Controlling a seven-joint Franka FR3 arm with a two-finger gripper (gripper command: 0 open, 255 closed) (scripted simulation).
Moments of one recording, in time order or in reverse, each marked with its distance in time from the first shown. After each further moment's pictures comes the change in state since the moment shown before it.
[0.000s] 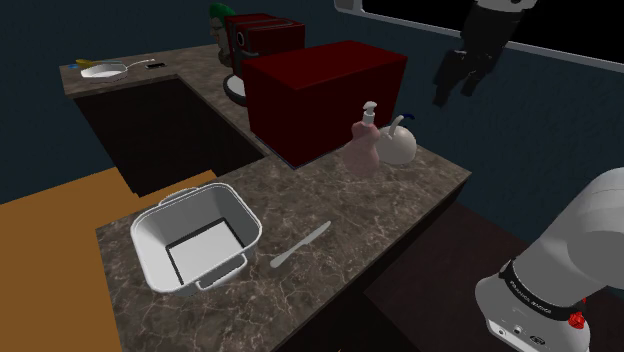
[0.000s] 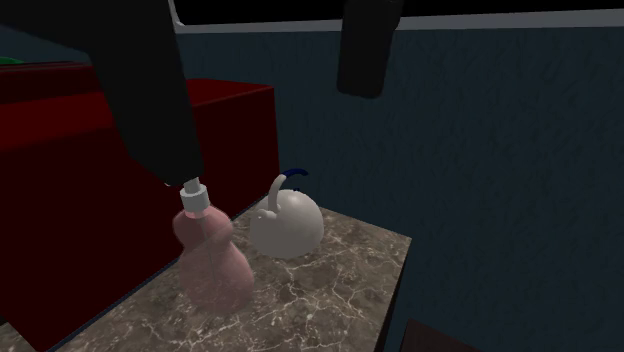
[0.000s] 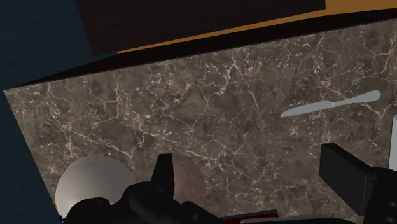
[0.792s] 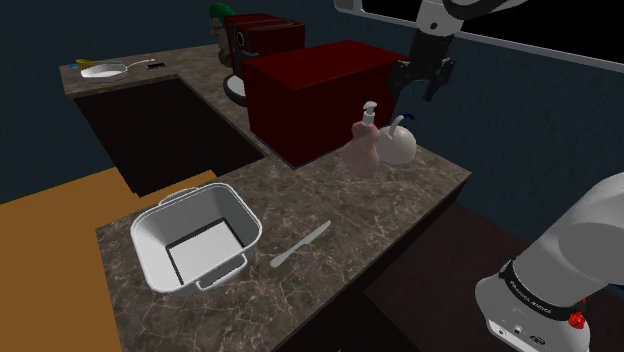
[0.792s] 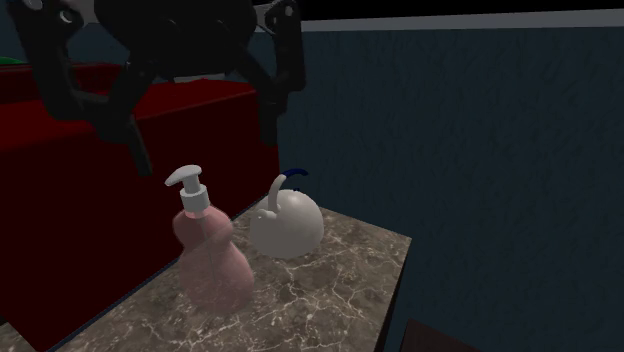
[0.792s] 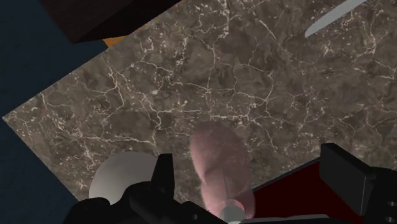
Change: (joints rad) arm -0.126 0.351 0.018 0.094 -0.010 0.262 0.263
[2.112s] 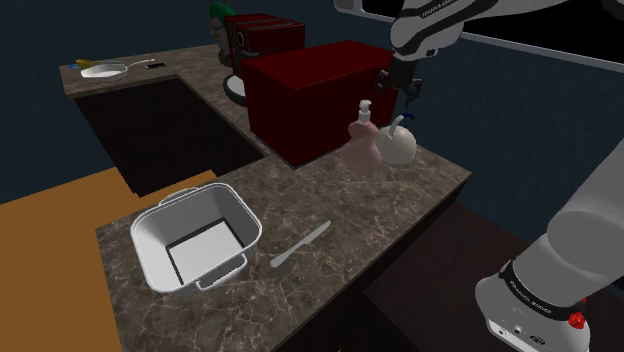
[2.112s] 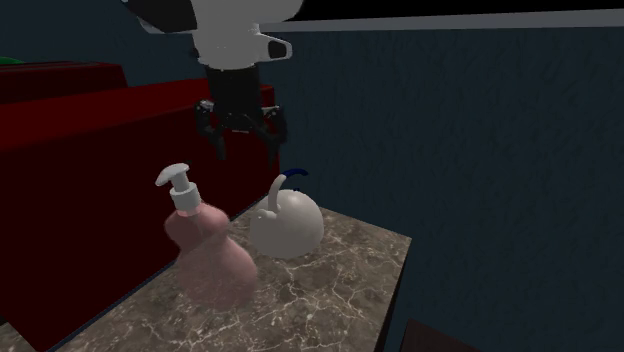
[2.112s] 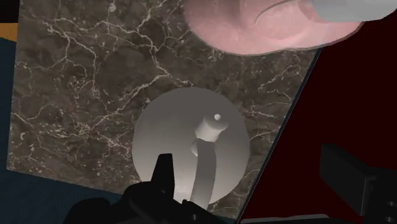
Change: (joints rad) arm -0.180 0.645 -0.094 0.401 -0.030 0.259 0.479
